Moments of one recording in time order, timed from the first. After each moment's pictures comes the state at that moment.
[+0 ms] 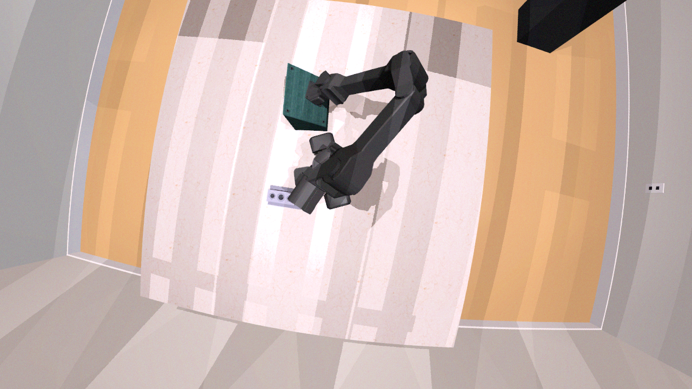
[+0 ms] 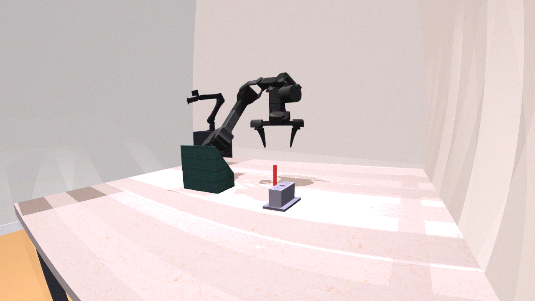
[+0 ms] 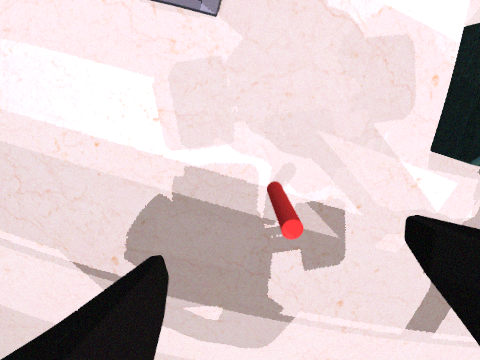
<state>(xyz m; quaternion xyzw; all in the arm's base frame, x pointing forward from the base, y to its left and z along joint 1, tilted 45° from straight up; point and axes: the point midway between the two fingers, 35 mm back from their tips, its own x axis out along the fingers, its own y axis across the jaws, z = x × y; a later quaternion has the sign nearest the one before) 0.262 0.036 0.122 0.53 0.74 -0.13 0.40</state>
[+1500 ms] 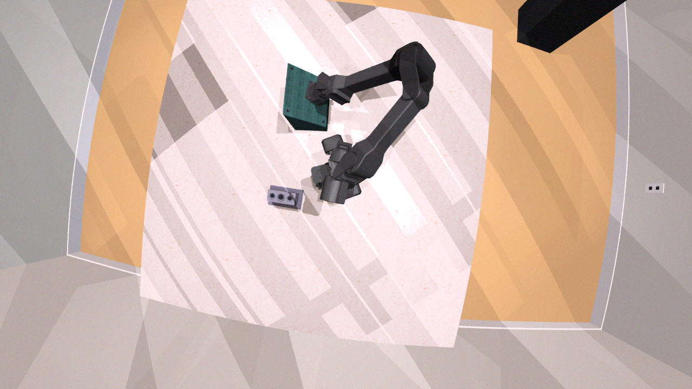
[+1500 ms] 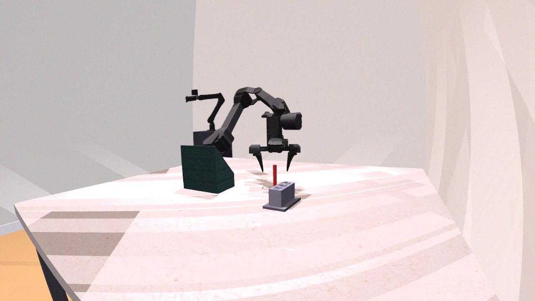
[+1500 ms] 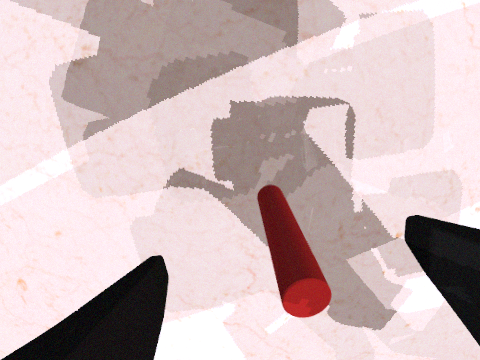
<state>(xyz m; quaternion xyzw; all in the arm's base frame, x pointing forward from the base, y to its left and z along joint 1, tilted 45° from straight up) 0.226 0.115 0.072 0.52 0.74 -0.10 0.42</state>
